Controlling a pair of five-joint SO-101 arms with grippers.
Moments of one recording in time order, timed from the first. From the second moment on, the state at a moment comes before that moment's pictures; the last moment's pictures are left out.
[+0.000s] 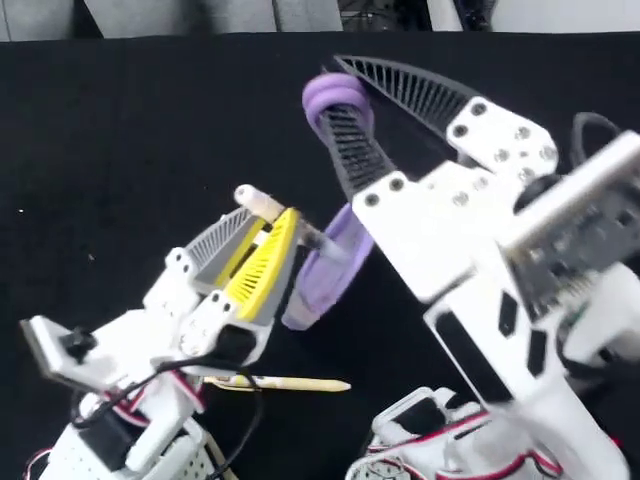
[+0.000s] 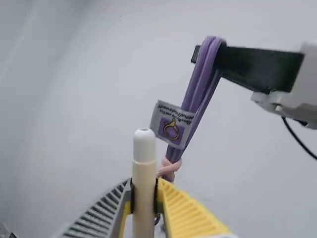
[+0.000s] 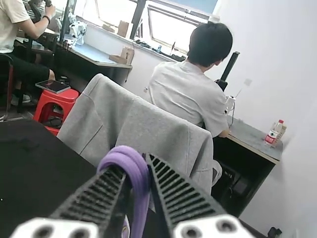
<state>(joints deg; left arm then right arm) 36.2 -102.9 73.4 7.4 18.4 -30.6 -23.7 -55.9 85.4 20.6</state>
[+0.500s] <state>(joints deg) 30.3 -102.9 75.6 10.9 14.8 -30.6 -24.0 -60.5 96.8 20.6</state>
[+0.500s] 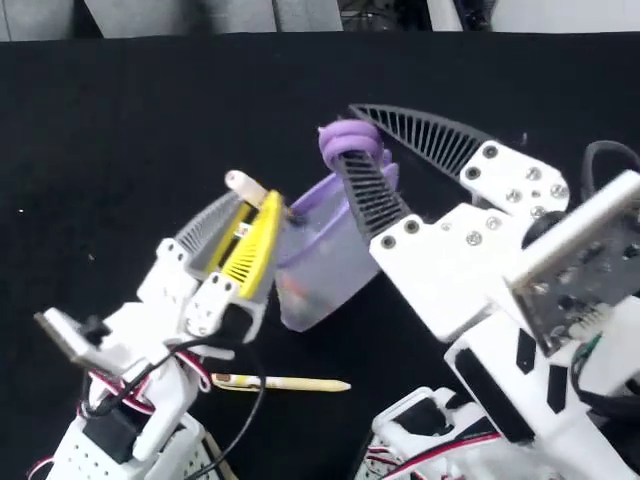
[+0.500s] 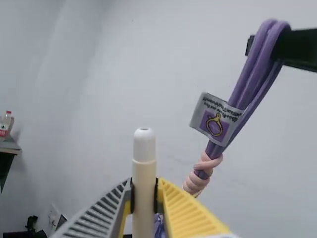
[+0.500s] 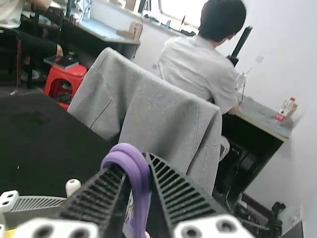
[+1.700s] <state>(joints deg) 4.0 -74.4 55.3 38.0 25.8 -30.7 -26.5 -61.2 99.1 20.7</state>
